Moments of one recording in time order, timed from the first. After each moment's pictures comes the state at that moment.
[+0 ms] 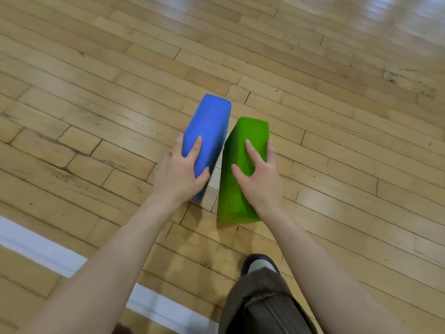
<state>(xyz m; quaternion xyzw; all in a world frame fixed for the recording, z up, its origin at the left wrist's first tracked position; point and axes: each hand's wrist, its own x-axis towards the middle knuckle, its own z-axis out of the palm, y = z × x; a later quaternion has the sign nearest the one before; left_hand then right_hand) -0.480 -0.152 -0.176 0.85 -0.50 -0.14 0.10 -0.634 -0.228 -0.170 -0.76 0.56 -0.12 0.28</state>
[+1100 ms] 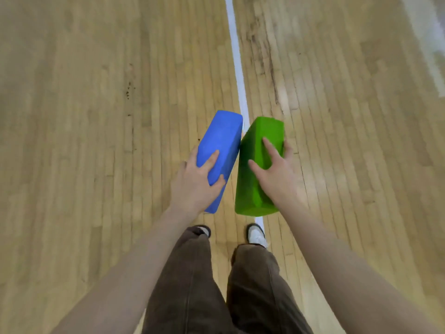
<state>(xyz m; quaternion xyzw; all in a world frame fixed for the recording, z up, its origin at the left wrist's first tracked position) -0.508 0.280 0.422 0.98 0.04 -0.12 0.17 -0.484 0.095 0.397 -0.90 0.15 0.12 0.39</state>
